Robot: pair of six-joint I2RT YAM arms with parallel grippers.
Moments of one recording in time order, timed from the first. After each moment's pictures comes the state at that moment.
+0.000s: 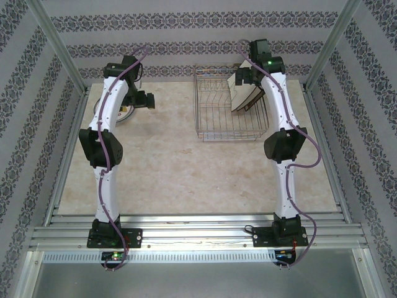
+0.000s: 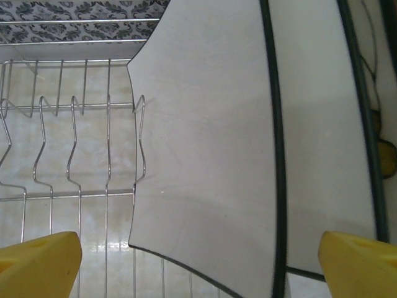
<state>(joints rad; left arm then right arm) -0.08 2.27 2.46 -1.51 -0.02 -0.23 0.15 2.43 2.76 -1.23 0.15 0.15</state>
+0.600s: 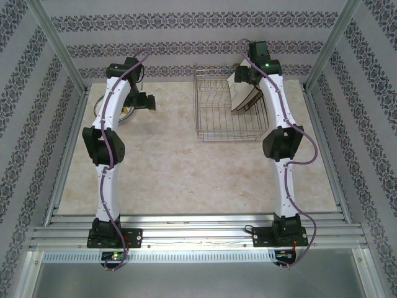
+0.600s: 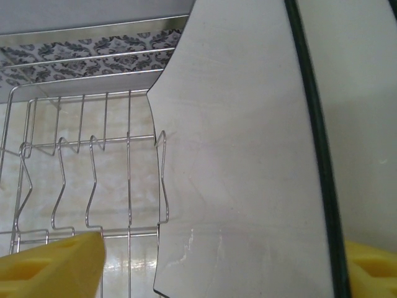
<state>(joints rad) -0.08 2.33 2.51 -1.54 -0.02 -0.22 0.13 2.50 2.78 -1.11 0.07 0.22</state>
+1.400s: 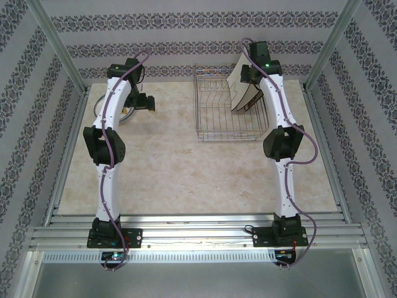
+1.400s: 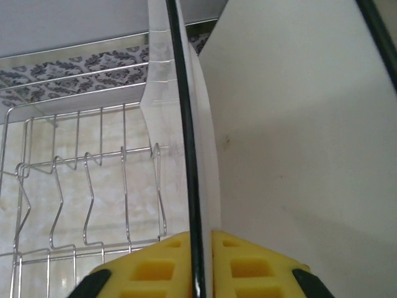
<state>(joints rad) -0.08 2.34 2.51 -1.54 -0.05 -0.22 0.13 2.50 2.75 -1.07 0.10 0.28</state>
